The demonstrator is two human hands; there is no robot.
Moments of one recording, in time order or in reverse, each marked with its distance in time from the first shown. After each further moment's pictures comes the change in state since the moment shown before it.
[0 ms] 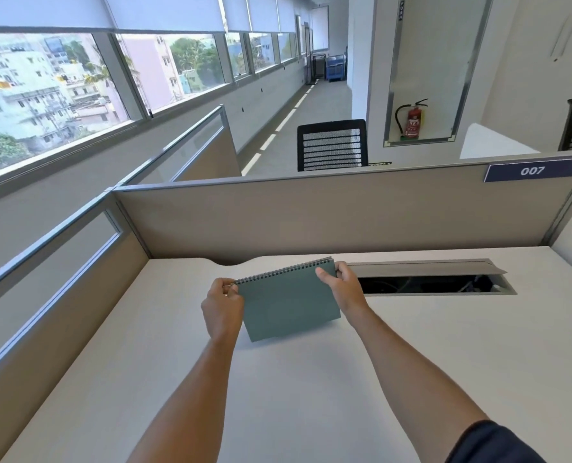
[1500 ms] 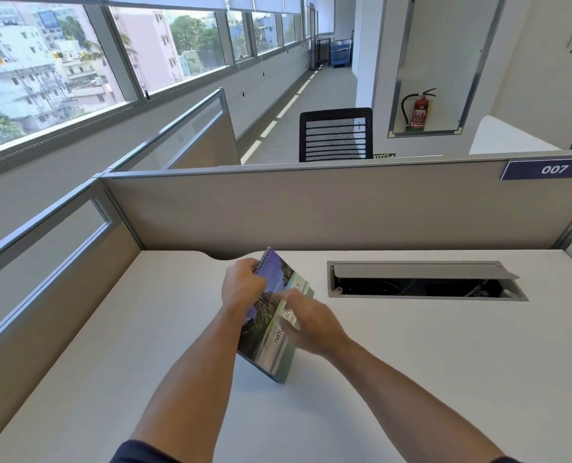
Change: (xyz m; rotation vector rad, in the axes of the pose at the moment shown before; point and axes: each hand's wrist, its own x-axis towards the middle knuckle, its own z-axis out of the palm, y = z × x) left_hand 0.039 0.030 0.047 0.338 -0.312 0.175; right_hand -0.028 0.038 0.047 -0.744 -0.252 -0.979
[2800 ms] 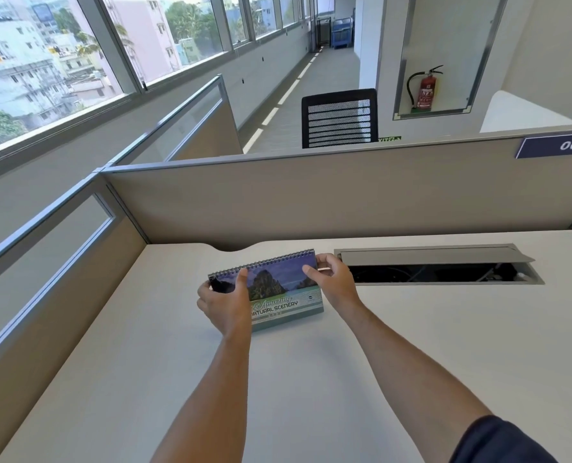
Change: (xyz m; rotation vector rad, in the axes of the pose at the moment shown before) left_hand -0.029 -0.047 0.019 -0.559 0.486 -0.449; right_hand 0.032 0.046 -0.002 0.624 0.214 0.878
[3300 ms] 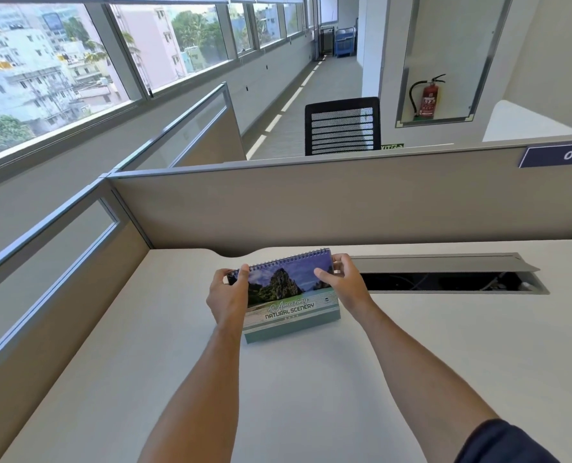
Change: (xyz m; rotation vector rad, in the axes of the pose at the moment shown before) left_hand 0.024 0.018 0.001 0.140 -0.170 0.126; right_hand 0.012 -0.001 -0.022 0.024 -0.039 0.078
